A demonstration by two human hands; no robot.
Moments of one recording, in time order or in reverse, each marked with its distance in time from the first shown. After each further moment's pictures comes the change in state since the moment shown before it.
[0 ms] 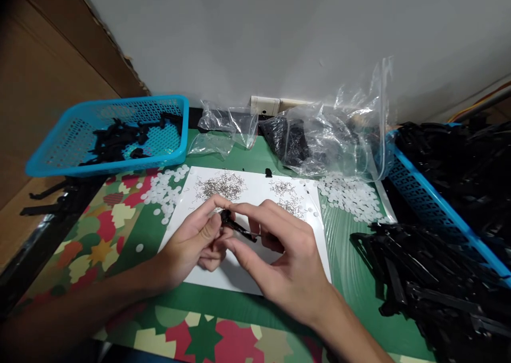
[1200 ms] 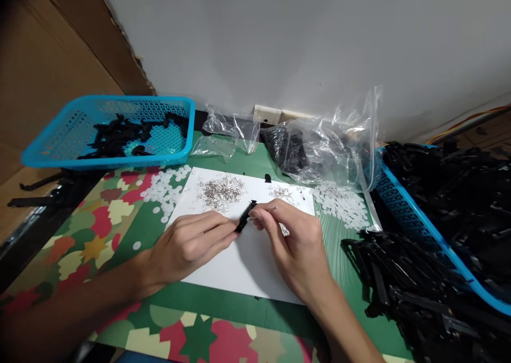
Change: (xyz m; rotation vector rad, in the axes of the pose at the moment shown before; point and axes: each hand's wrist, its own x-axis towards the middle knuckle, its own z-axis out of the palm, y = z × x) left_hand -0.005 0.007 -0.021 1.731 0.060 0.860; right_hand 0.008 0.017 -0.009 -0.144 0.055 0.018
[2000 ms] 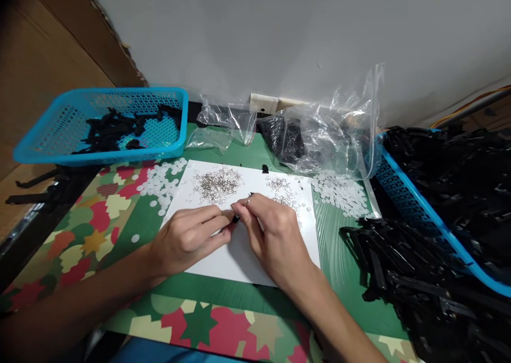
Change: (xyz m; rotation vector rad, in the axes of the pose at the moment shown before) left_hand 0.003 0.004 0.005 0.109 0.020 0.024; right_hand 0.003 -0.007 0.017 -0.081 -0.103 -0.045
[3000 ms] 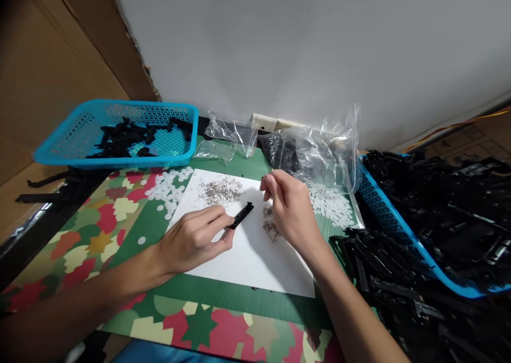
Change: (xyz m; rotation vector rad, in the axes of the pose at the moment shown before) left_hand 0.001 -0.001 0.001 0.050 0.013 -0.036; right_hand 0.040 0.020 -0.027 -0.015 0.106 0.160
